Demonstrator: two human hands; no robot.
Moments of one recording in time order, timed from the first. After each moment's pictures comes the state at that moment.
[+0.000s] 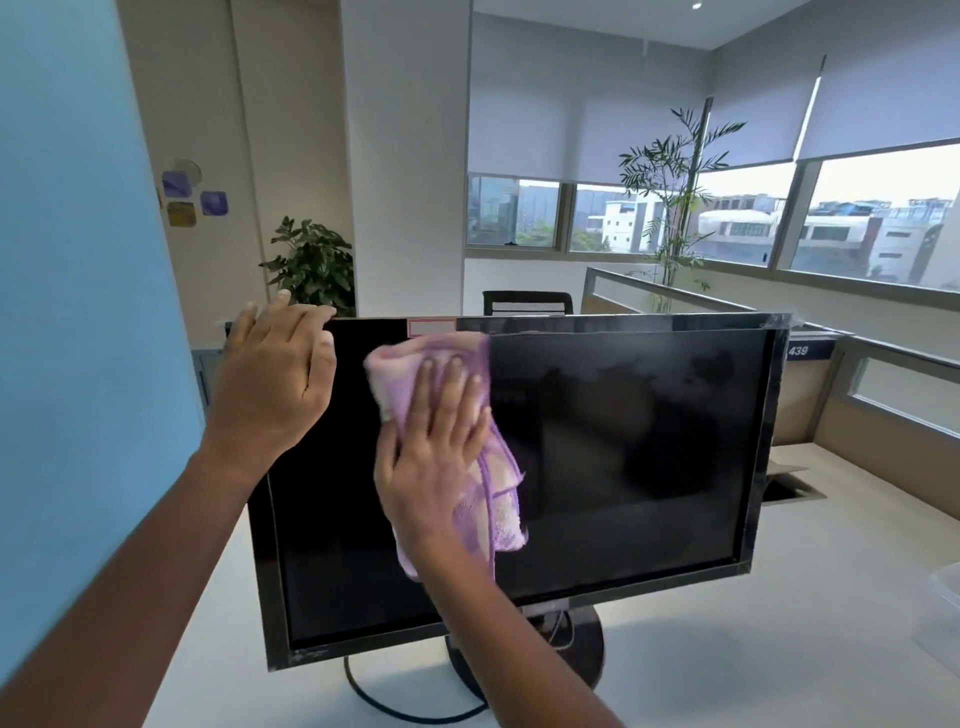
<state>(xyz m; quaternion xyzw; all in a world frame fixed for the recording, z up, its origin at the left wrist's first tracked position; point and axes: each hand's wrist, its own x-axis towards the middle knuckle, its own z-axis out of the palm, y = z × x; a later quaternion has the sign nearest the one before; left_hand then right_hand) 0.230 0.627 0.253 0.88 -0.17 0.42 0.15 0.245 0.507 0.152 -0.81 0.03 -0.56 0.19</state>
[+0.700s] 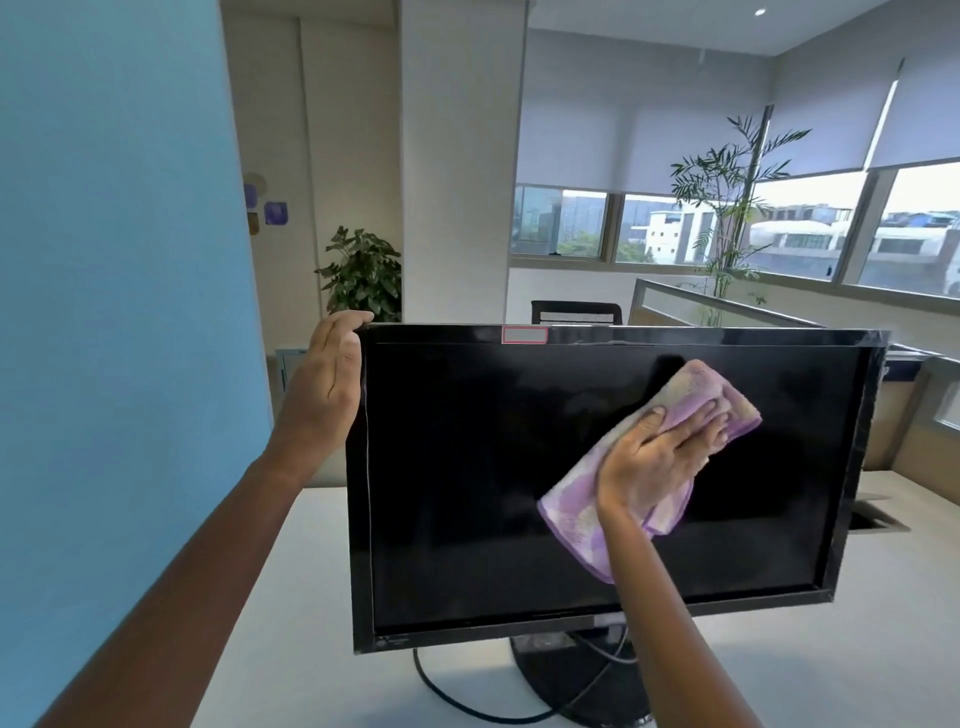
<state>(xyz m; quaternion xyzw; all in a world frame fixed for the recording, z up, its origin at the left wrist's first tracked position) 0.231 0.673 0.241 0.81 -0.20 0.37 0.41 0.246 0.404 0.165 -0.66 0.26 -0.56 0.42</state>
